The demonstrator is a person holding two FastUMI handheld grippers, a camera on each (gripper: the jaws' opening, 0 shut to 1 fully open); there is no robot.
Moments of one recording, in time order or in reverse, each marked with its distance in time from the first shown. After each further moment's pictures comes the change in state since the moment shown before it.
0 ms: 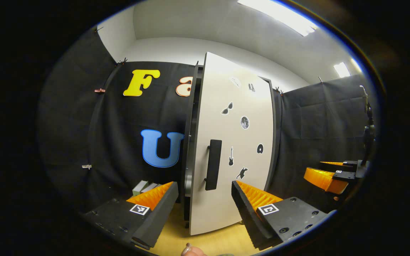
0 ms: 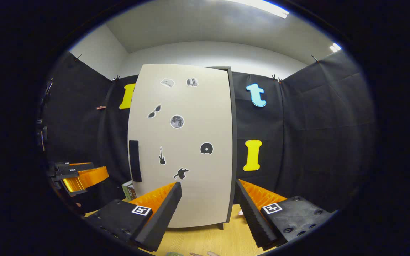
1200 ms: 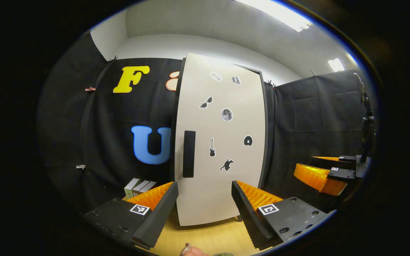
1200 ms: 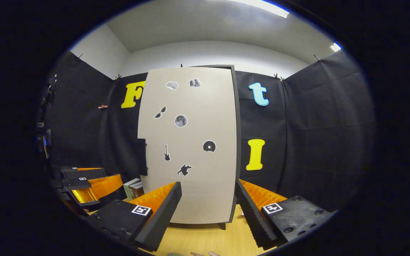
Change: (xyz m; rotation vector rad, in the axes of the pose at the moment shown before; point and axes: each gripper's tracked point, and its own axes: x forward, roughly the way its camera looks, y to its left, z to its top) left arm 0.012 -0.028 -0.022 -0.005 0.053 -0.065; right arm 0.002 0.007 -0.003 0.015 -0.001 0.019
